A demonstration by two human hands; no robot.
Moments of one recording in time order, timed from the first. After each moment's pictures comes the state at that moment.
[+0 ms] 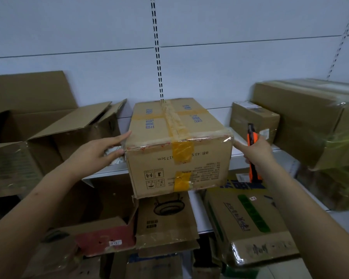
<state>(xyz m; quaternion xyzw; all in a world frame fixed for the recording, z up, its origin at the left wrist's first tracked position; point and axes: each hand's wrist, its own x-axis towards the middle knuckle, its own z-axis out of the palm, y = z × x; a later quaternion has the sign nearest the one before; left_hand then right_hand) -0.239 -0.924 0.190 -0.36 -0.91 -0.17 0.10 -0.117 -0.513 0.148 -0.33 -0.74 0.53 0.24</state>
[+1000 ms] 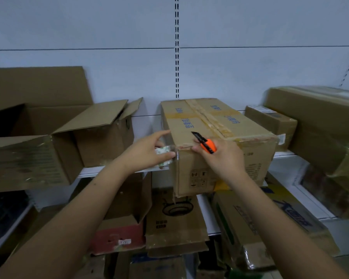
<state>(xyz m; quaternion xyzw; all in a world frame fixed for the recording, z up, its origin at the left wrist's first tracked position) -0.235 -0.878 0.185 -0.36 -0.87 -0.33 0.00 -0.139 -0.658 0.162 -0.10 -0.93 0.20 0.30</state>
